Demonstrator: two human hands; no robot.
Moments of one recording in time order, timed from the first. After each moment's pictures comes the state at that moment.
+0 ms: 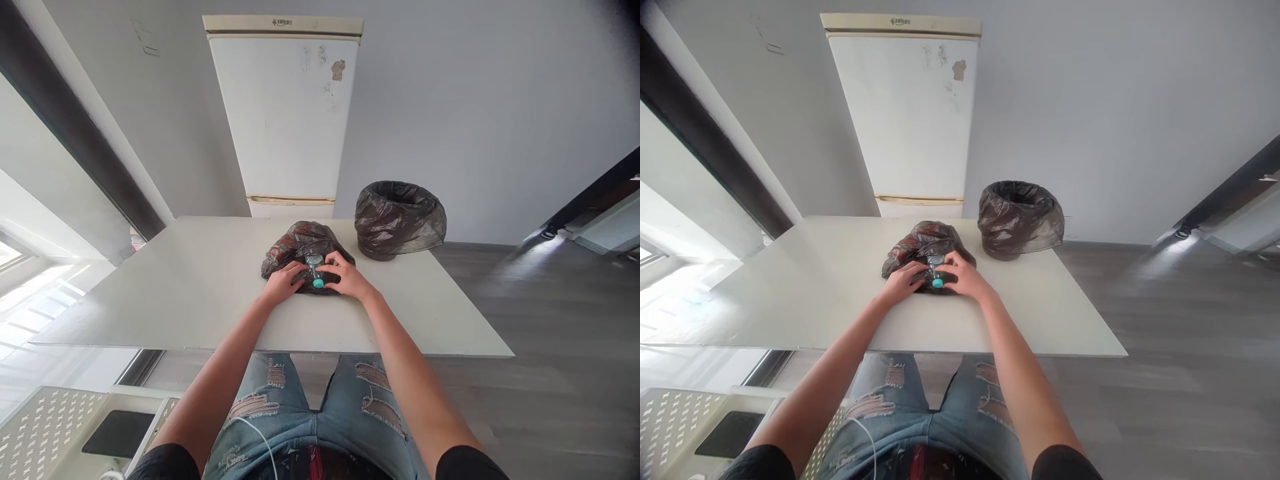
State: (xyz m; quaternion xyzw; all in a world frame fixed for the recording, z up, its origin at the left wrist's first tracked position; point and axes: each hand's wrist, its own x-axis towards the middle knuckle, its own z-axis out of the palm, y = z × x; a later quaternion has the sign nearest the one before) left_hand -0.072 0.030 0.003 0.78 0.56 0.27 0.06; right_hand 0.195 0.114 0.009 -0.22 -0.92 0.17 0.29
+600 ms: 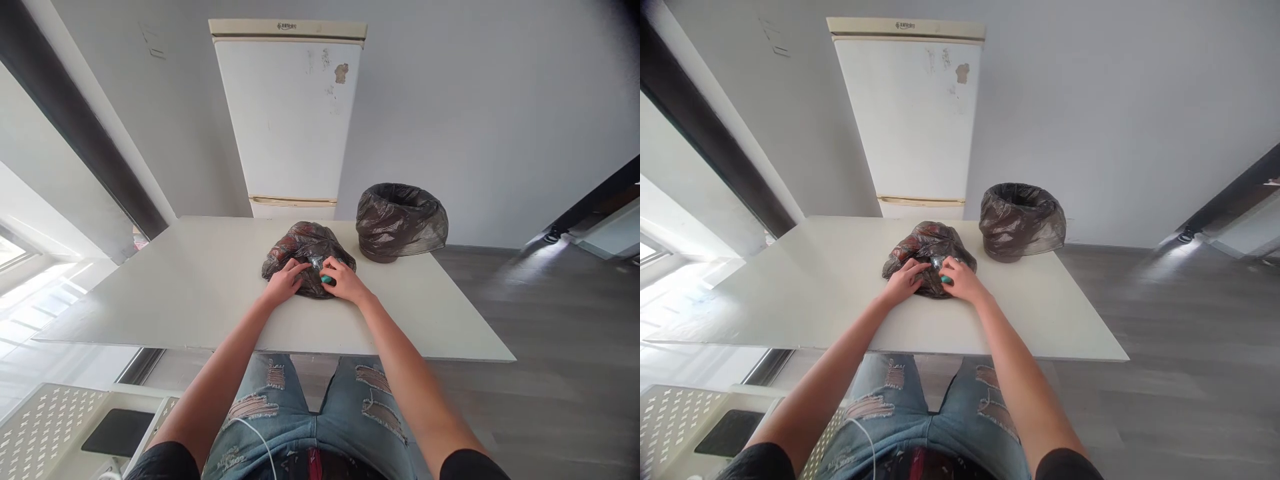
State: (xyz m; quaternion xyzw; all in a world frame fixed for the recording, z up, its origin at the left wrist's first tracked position) left_hand -0.074 0.034 -0.004 0.78 0.56 0.28 0.05; right_hand 0.181 0.106 0.008 -0.24 -0.92 0.11 0.28
